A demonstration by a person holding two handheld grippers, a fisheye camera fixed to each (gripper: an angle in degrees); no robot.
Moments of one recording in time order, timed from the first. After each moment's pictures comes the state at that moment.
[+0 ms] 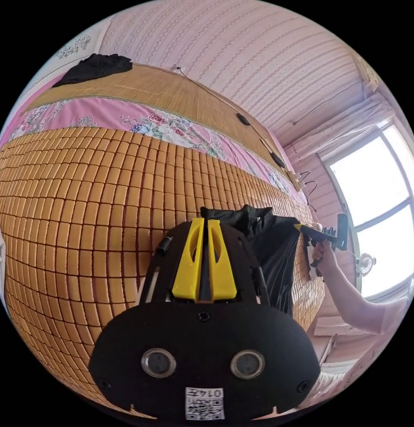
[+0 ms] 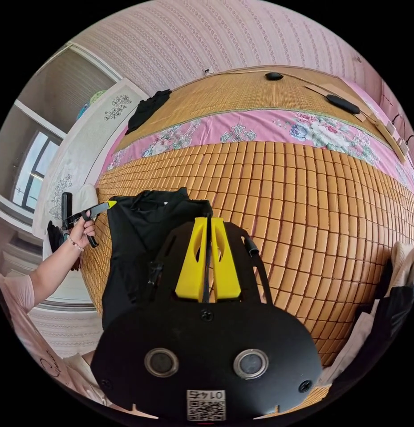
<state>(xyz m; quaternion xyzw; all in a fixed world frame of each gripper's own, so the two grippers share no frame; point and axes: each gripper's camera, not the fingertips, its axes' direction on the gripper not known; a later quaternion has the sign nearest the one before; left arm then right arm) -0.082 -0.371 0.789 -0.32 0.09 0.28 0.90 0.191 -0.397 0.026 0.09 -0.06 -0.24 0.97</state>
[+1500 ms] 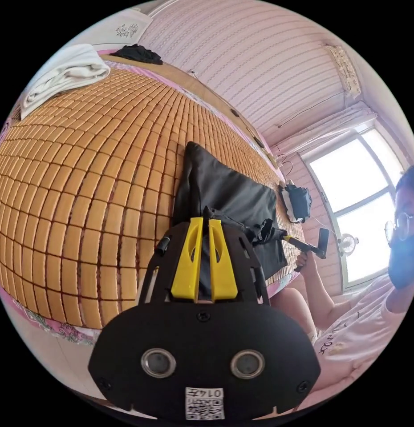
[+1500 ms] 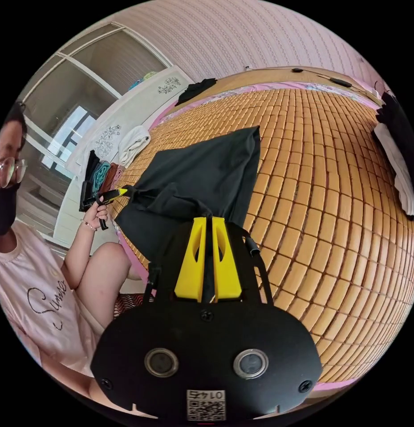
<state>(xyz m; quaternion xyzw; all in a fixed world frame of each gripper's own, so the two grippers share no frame) -0.340 -0.111 0.529 -0.32 0.11 0.22 0.92 0.336 0.002 0.064 0.08 -0.12 -0.31 0.94</state>
